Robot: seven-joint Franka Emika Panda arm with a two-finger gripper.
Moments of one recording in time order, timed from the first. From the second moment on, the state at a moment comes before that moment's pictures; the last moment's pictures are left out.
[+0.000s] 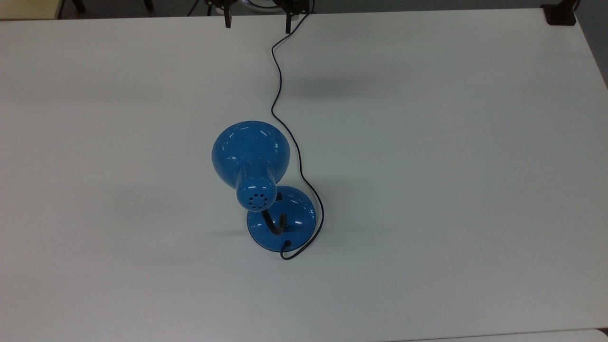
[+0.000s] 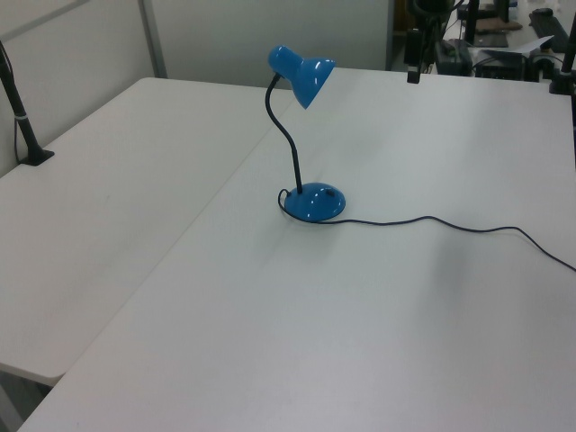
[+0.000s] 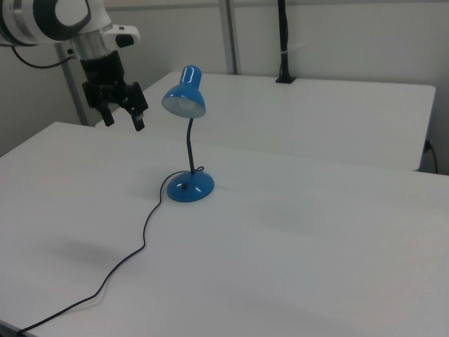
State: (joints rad) arm 0.14 0.01 -0.04 -1.60 -0.07 1.64 0.13
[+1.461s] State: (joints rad) arm 0.14 0.02 -0.05 -1.59 -0.07 1.62 0.10
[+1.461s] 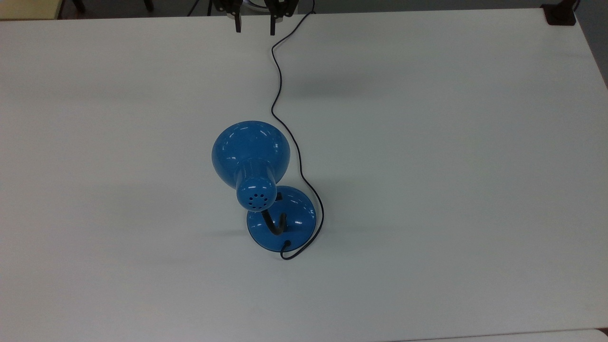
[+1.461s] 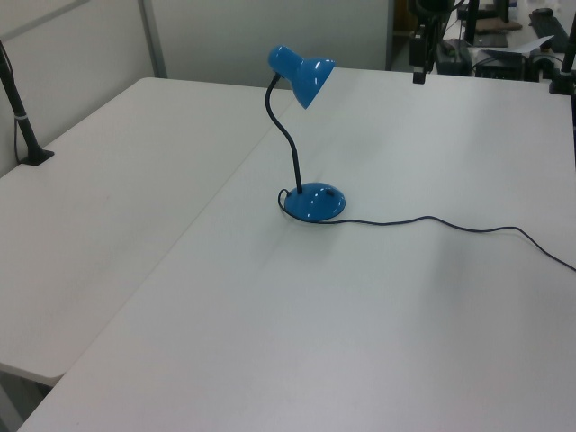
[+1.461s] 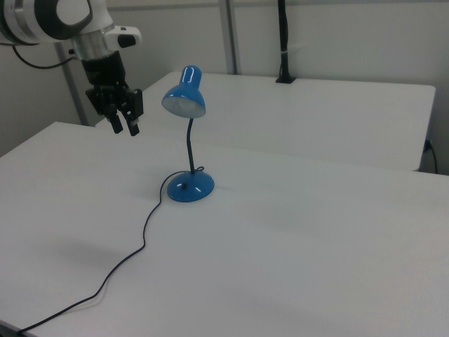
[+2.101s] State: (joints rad) arm 0.14 0.02 -0.06 -1.59 -0.07 1.62 0.10
